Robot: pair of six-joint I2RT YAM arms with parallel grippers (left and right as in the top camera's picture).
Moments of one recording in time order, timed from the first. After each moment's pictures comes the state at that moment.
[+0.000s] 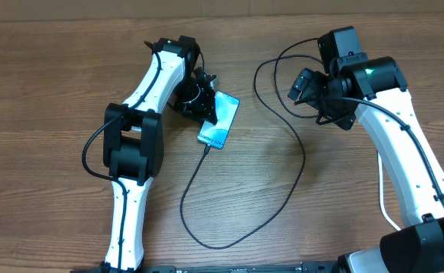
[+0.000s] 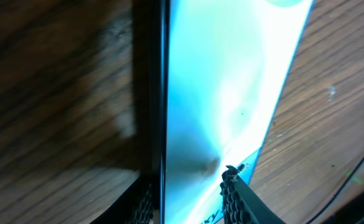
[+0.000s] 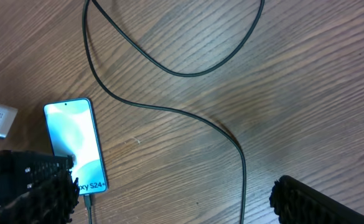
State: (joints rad) left arm -0.26 2.47 2.10 -1.35 0.42 0.08; right arm 0.23 1.65 1.61 -1.21 0.04 0.75
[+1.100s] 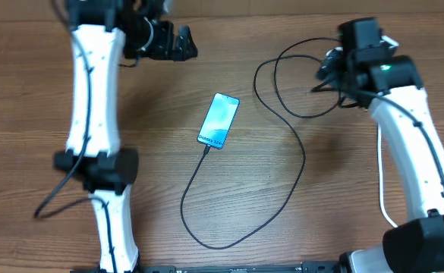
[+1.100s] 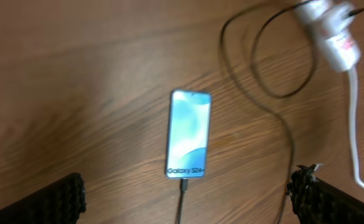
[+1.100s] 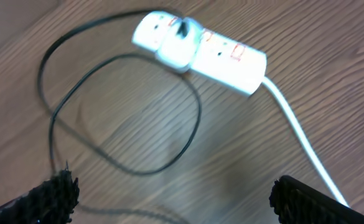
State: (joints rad) left arm -0.12 2.26 2.80 -1.68 0.38 0.00; right arm 0.11 1.66 1.61 -1.04 0.29 0.68
